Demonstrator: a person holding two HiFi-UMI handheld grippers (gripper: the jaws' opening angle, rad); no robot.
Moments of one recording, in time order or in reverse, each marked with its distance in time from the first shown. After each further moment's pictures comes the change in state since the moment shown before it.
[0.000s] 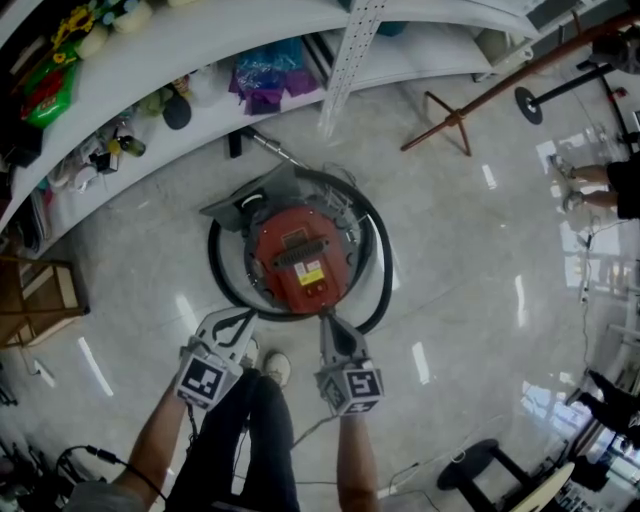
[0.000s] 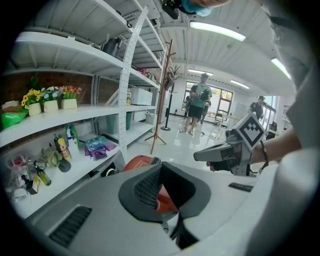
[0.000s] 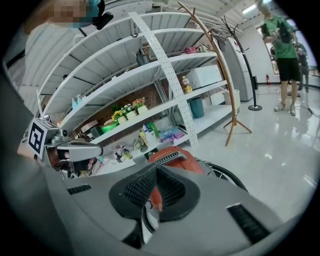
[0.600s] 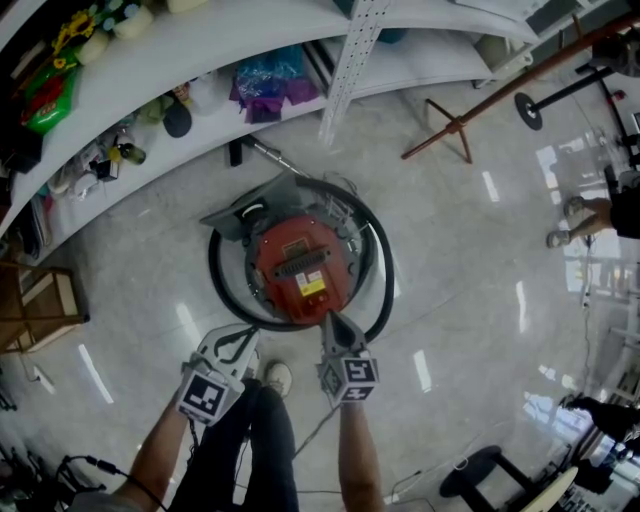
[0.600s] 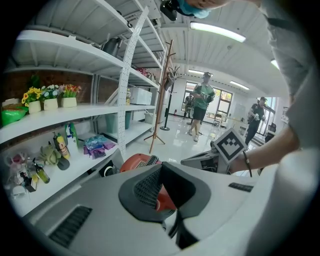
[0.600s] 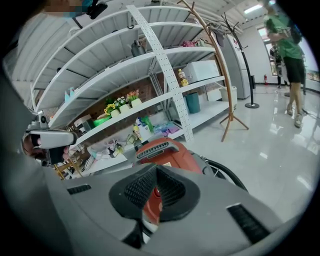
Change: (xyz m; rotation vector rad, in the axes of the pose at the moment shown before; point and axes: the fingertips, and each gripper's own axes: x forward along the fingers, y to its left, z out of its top) left arm -0.003 -0.009 -0.009 -0.019 0.004 -0.010; right arm 0.042 -0.031 -0.025 0.012 0.027 -0.058
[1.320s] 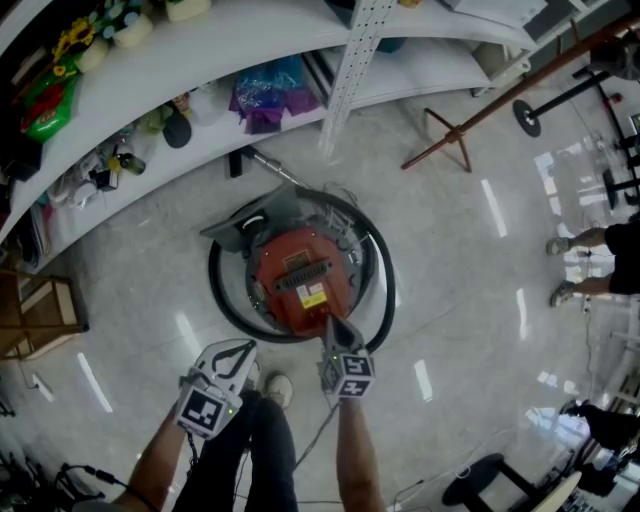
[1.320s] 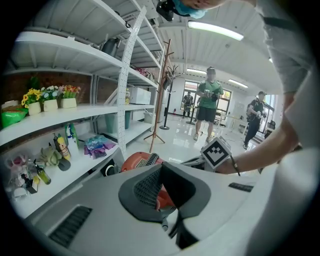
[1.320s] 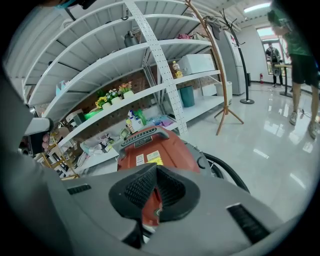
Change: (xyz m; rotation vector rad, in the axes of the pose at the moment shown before) left arm -0.004 0.001 -0.010 0.025 0.008 -0.002; right arm 0.037 -0.028 -0.026 0.028 0.023 -0.061
